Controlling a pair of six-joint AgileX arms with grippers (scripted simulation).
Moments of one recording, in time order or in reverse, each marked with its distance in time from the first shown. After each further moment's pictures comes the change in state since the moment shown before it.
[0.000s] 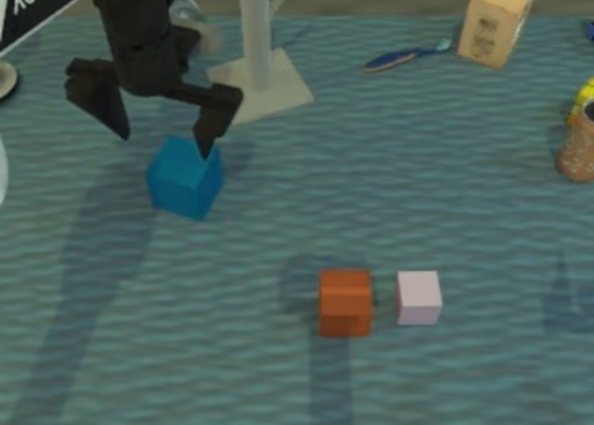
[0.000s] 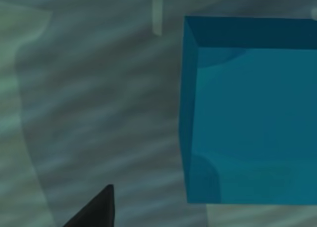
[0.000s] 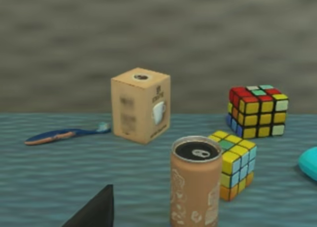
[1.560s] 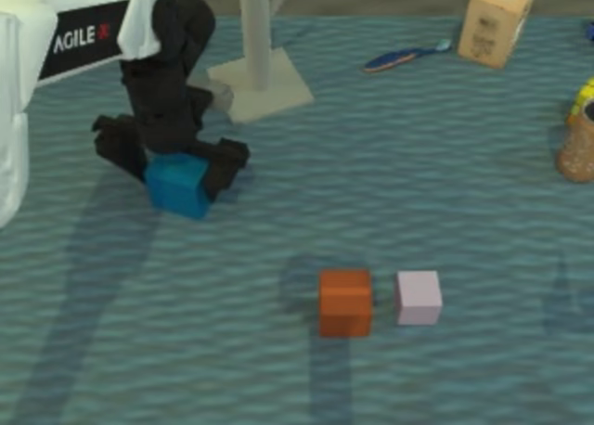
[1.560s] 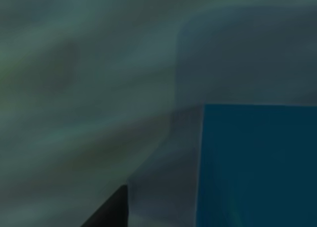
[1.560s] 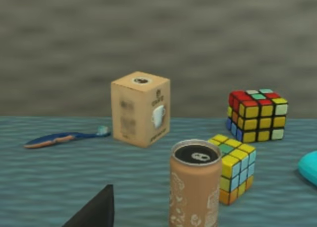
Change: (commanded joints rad) left arm 0.001 0.079 -0.225 0.318 -0.004 0.001; right arm -0.007 -0.015 -0.015 0.017 -0.009 -0.004
